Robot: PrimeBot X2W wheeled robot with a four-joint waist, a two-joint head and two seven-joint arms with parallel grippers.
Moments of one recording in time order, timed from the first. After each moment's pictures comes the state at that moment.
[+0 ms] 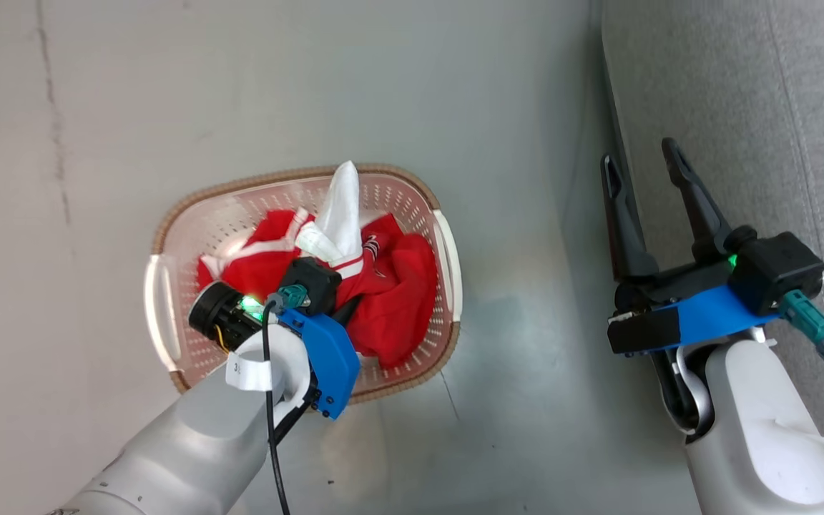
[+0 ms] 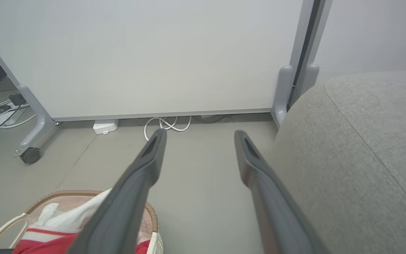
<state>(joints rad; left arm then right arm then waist) -0.84 0.20 -1.28 0.95 -0.91 -0.13 -0.20 -0.44 -0.05 0.08 0.24 0.11 0.13 -0.26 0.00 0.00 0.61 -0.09</state>
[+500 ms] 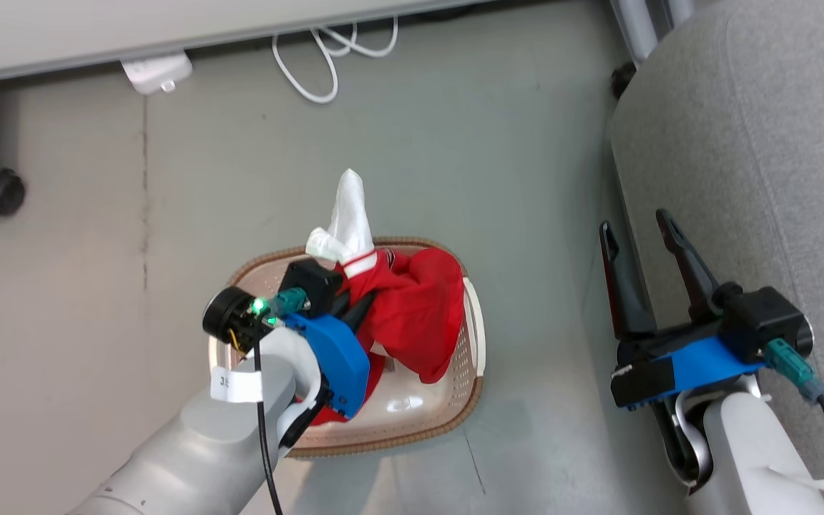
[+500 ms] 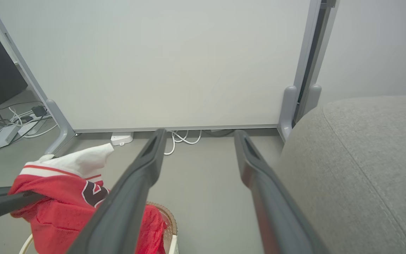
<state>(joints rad) -0.81 0.19 -1.25 0.90 -0.95 -0.13 -0.26 -0.33 -0.05 0.07 0.28 0.11 0.13 -0.26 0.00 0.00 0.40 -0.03</state>
